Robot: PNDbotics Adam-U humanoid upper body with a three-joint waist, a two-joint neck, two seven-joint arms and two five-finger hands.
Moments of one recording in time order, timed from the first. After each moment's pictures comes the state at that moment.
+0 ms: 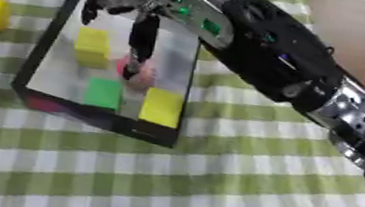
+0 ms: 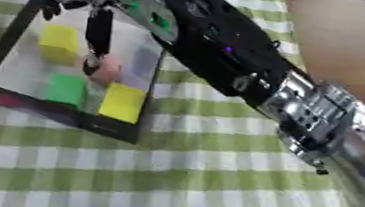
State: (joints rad) left arm -0.26 0.54 0.09 -1.76 0.31 0.01 0.57; right arm -1.20 -0.42 0.68 -1.27 0.69 -0.08 0.73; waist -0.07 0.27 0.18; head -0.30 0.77
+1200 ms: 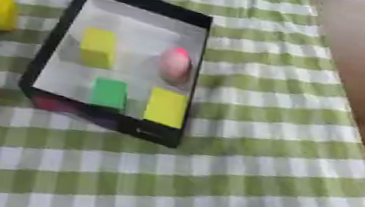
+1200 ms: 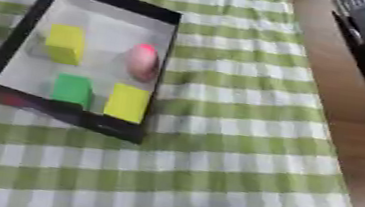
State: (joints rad) left arm -0.24 0.54 0.10 -1.77 0.29 0.01 0.59; right arm -0.71 -0.85 0.16 -1.98 -0.13 0.32 0.08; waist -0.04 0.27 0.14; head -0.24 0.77
